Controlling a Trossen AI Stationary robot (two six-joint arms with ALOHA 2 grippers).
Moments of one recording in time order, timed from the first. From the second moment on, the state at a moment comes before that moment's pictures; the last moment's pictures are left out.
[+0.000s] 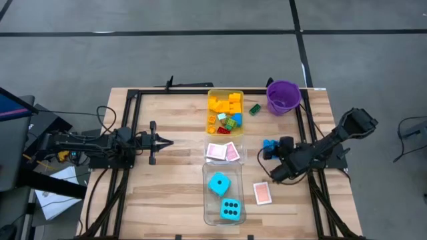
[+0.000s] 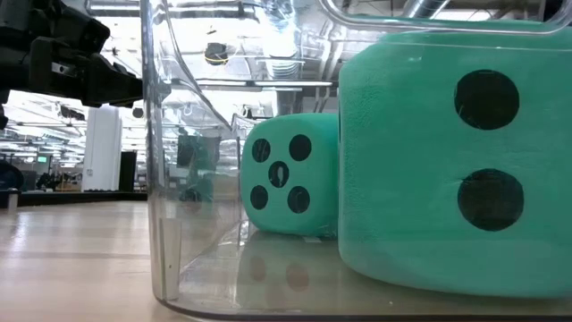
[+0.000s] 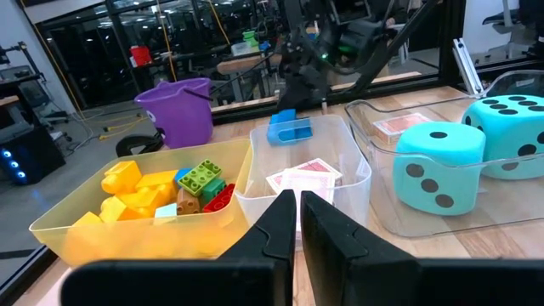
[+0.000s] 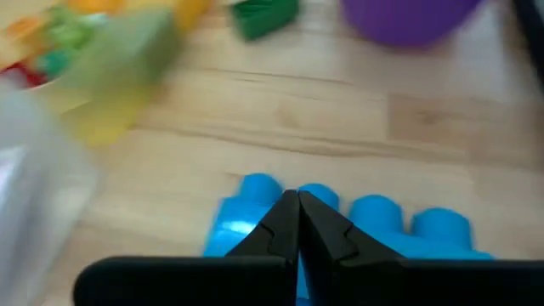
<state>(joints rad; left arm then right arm) 0.04 0.33 0.01 0.25 -0.06 0.20 0.53 1.44 0.57 -0.96 0.88 2.06</state>
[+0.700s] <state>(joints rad) 0.04 0.33 0.01 0.25 -0.06 0.20 0.30 1.32 0.88 -1.27 0.59 1.11</state>
